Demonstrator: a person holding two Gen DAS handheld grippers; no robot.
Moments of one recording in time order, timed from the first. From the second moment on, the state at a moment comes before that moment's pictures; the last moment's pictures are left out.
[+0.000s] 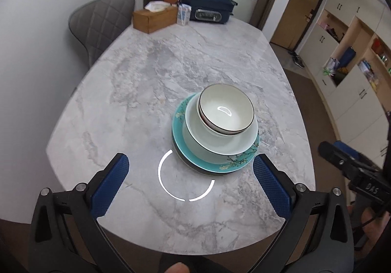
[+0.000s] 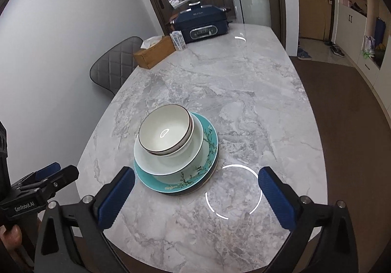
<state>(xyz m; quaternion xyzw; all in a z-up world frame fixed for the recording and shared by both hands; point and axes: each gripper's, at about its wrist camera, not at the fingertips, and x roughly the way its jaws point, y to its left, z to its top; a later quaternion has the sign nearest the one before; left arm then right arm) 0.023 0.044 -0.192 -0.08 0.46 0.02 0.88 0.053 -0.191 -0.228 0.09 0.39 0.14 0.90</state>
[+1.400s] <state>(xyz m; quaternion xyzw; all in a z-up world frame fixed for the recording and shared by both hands) -0.094 0.053 -0.059 -0.06 0.41 0.01 0.91 -0.090 -0.122 -0.113 0.05 0.34 0.07 0.94</state>
